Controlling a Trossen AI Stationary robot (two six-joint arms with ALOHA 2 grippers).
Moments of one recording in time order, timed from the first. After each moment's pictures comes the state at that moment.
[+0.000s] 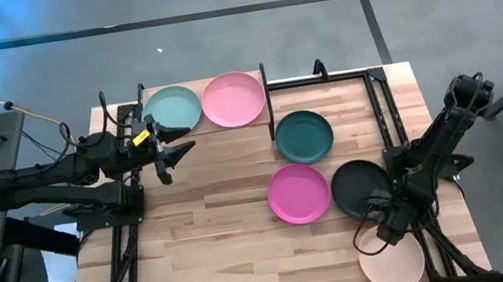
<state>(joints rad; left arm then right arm) 0.02 0.67 0.71 -0.06 -0.24 -0.21 0.90 1.29 0.66 -0.83 -0.24 1.64</state>
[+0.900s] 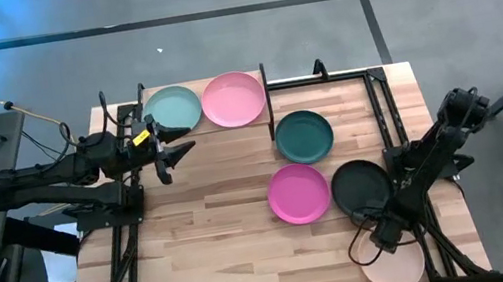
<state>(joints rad) 0.02 0.67 0.71 -0.06 -0.24 -0.21 0.90 1.48 0.66 -0.73 -0.27 1.53</state>
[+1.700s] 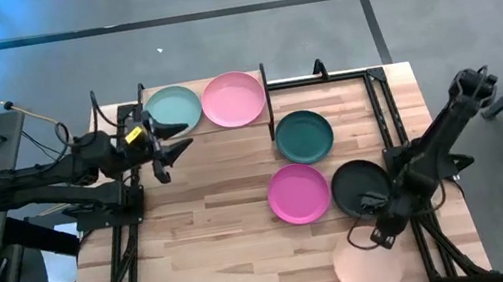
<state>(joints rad) 0.02 0.66 0.71 0.02 -0.24 -0.11 0.82 1.16 0.67 -0.63 -0.17 1.59</state>
